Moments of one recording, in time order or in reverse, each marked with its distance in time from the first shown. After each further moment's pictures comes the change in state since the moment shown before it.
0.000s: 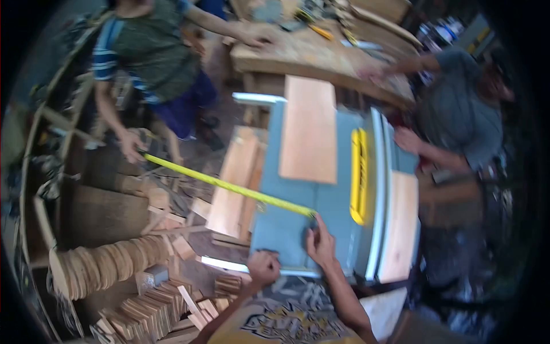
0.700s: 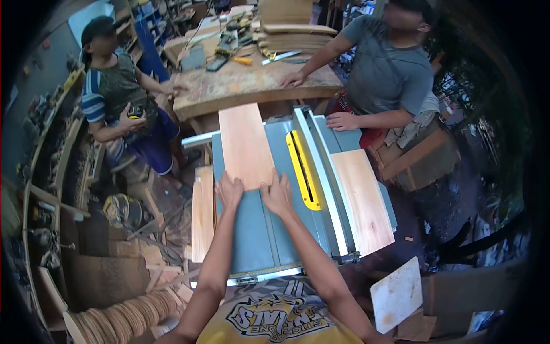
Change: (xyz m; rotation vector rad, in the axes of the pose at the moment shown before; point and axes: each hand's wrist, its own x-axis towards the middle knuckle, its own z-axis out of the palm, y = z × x) left_hand 0.256 -0.022 0.094 0.184 -0.156 -0.444; right_hand 0.124 0.013 0.014 -0.119 0.312 0.200
